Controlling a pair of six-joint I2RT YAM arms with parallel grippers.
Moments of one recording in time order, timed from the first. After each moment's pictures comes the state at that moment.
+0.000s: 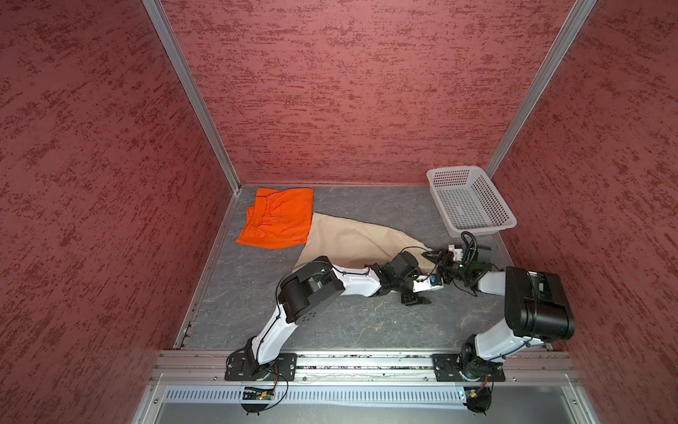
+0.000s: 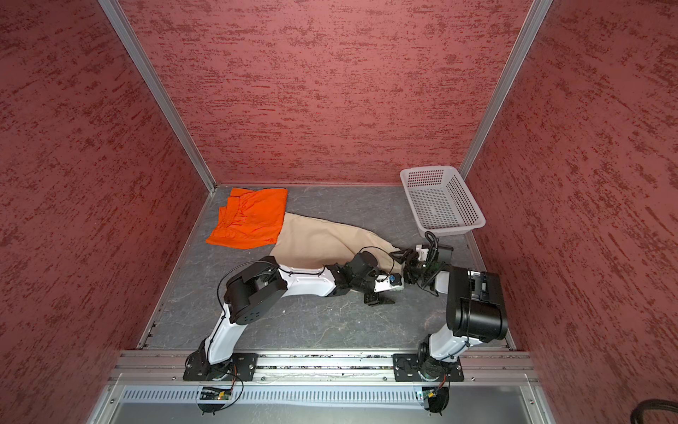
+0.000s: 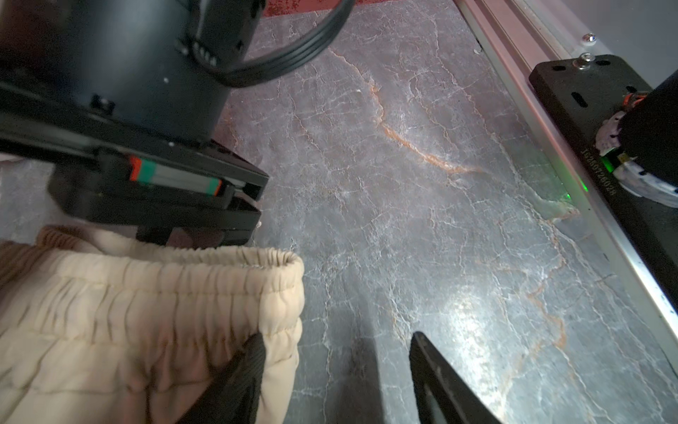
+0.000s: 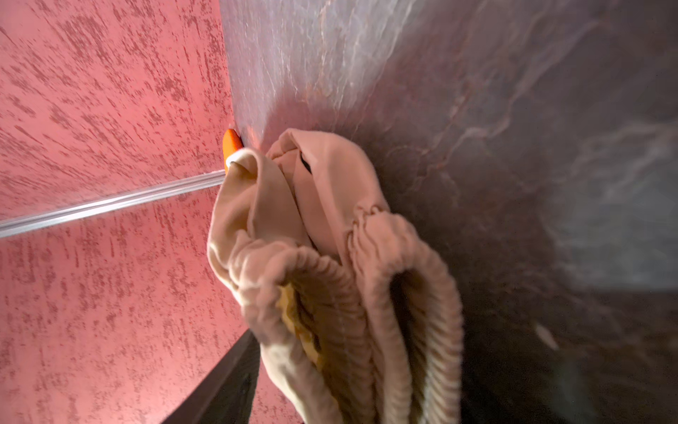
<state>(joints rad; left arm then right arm) -1.06 2.16 1.36 0.13 0.42 0.40 -0.22 1.60 0.49 0.29 -0.93 0.92</state>
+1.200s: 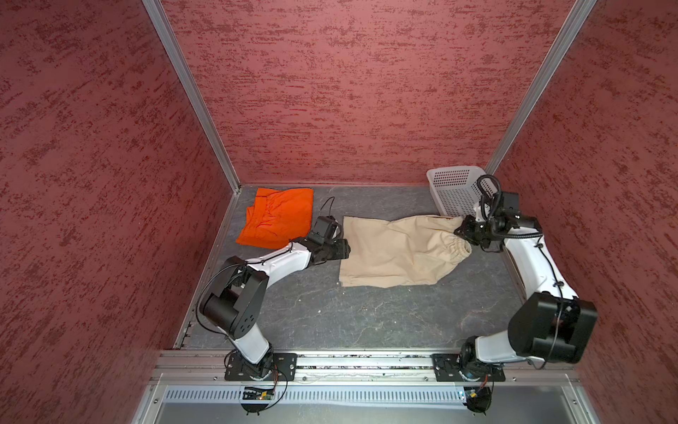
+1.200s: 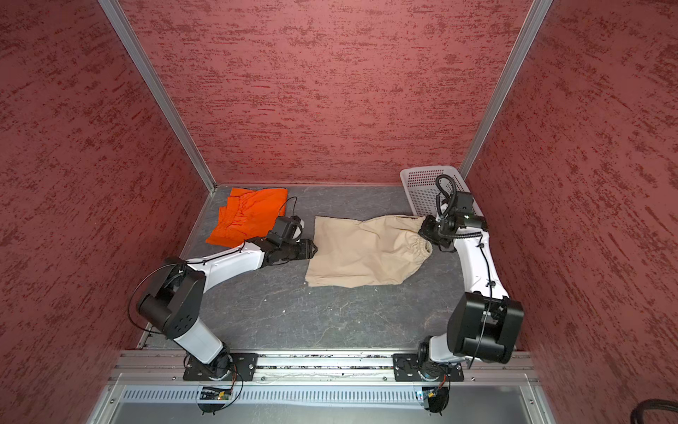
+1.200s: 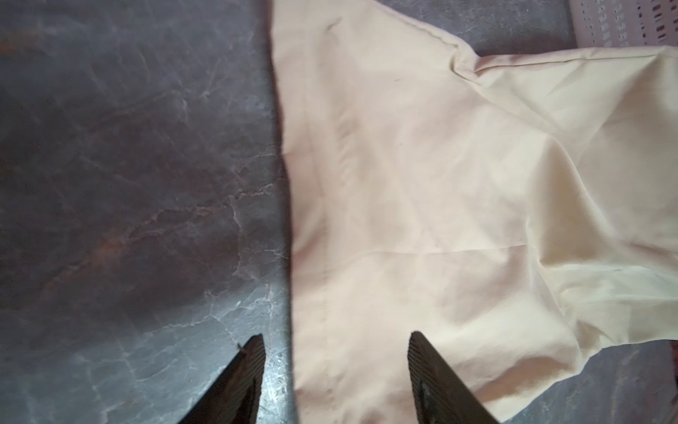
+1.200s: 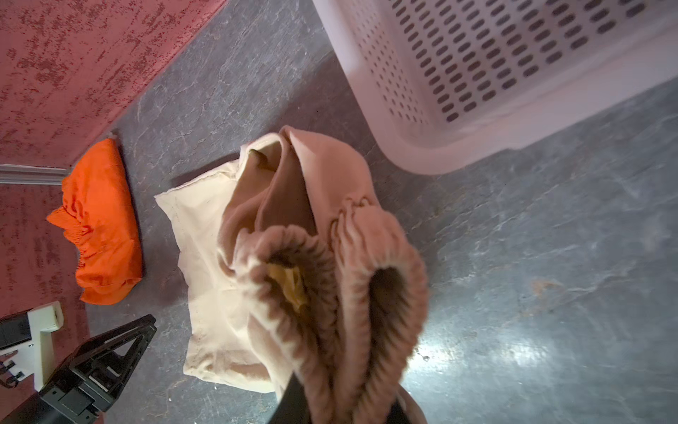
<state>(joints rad) -0.52 1.67 1.00 -0.22 0.15 -0.58 -0.22 1.48 1.34 -0.90 -0.38 0.28</state>
